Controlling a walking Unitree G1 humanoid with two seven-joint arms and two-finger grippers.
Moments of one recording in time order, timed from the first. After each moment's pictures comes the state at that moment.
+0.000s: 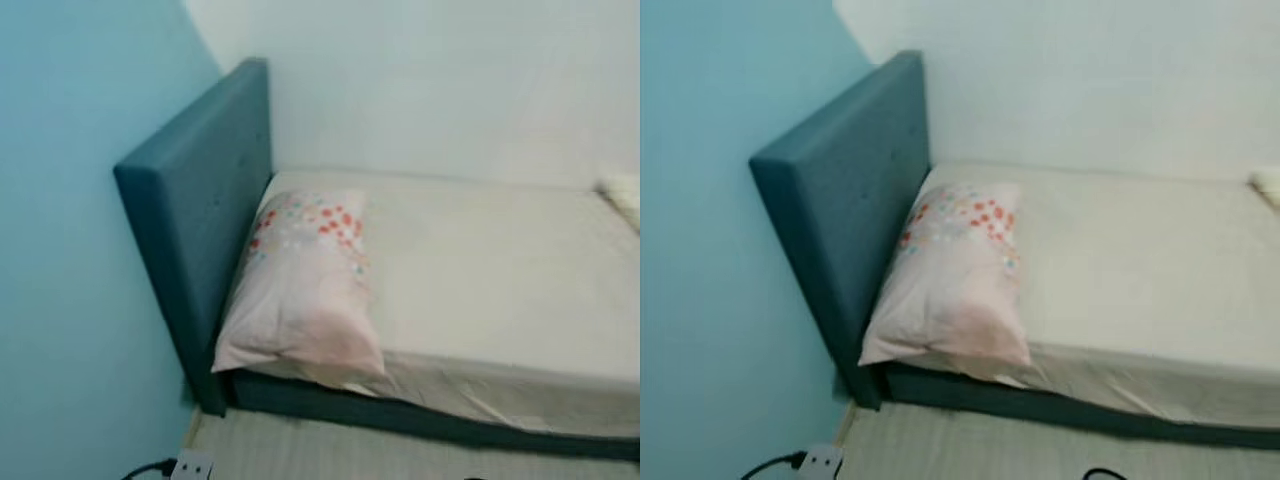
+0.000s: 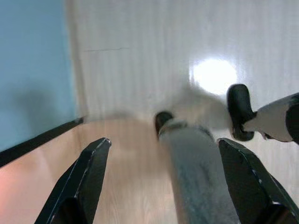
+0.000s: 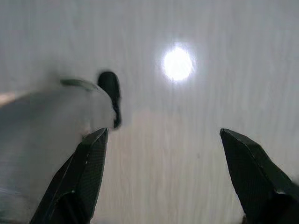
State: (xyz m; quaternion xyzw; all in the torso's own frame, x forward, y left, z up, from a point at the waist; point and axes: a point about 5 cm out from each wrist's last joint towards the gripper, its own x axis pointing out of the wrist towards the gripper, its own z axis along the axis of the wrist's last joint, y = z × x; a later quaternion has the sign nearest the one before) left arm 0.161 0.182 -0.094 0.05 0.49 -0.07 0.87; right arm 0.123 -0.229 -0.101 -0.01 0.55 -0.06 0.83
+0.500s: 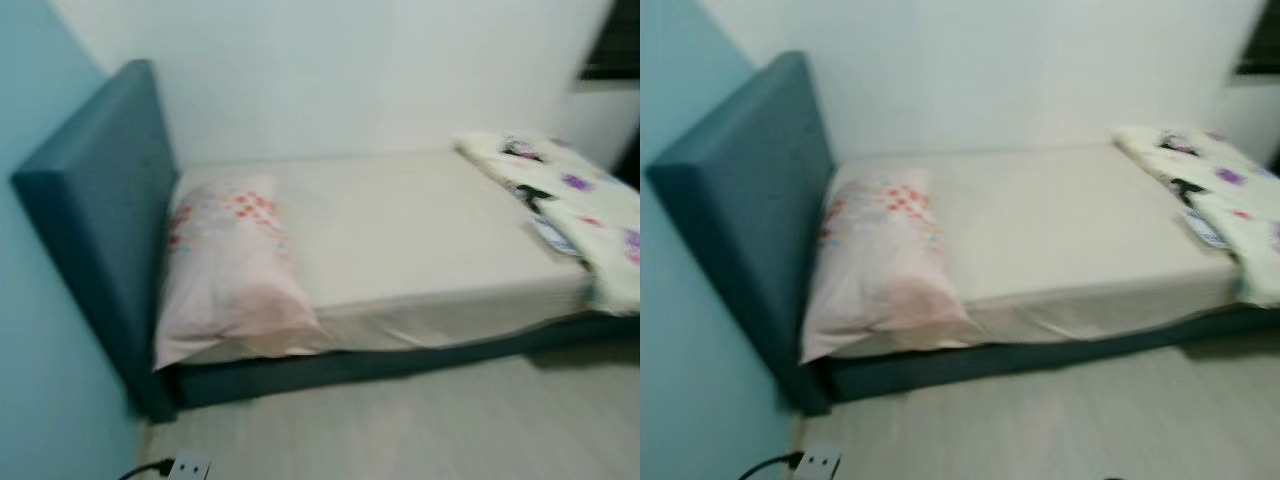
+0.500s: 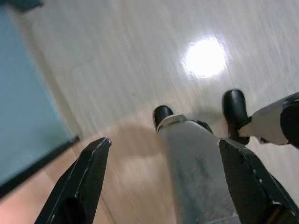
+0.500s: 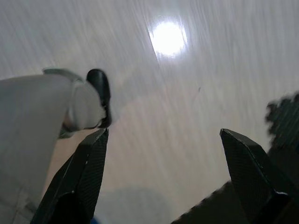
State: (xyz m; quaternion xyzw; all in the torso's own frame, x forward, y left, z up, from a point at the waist) left arm 0.157 0.185 -0.095 0.04 0.49 -0.06 0.87; right arm 0.109 -0.243 -0.102 -0.02 0.56 -0.06 0.82
